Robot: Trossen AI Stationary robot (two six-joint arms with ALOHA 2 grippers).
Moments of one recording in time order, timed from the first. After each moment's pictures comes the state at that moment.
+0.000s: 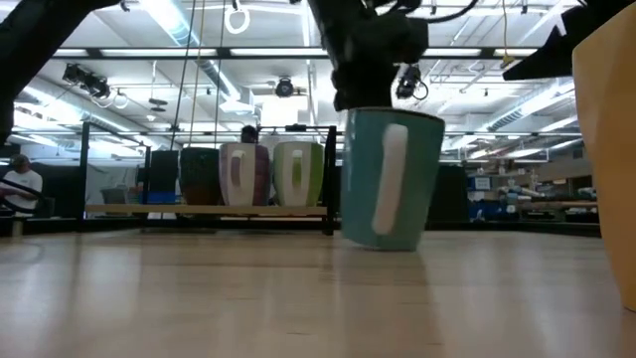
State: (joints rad) left arm -0.03 2.19 2.03 -0.97 -0.05 -0.06; right arm 0.70 0.78 0.52 -0.77 1.40 0.75
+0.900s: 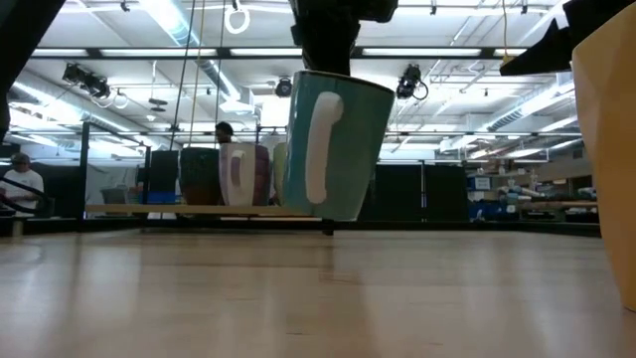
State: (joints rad) left arm -0.13 2.09 2.02 -1.16 -0.21 -0.10; right arm 0.70 0.79 0.52 -0.63 1.37 0.62
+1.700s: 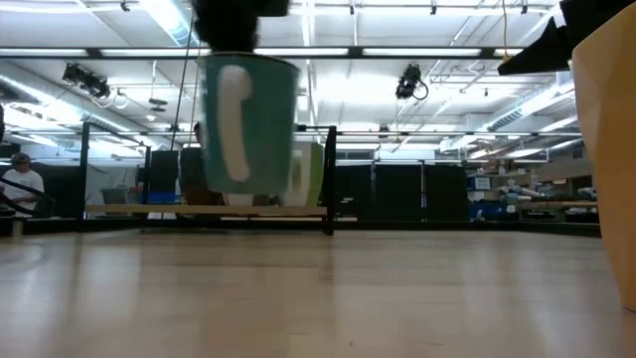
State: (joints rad) left arm -0.13 1.55 1.34 -0.87 -0.22 -0.29; right arm 0.70 0.79 0.52 -0.60 1.37 0.60
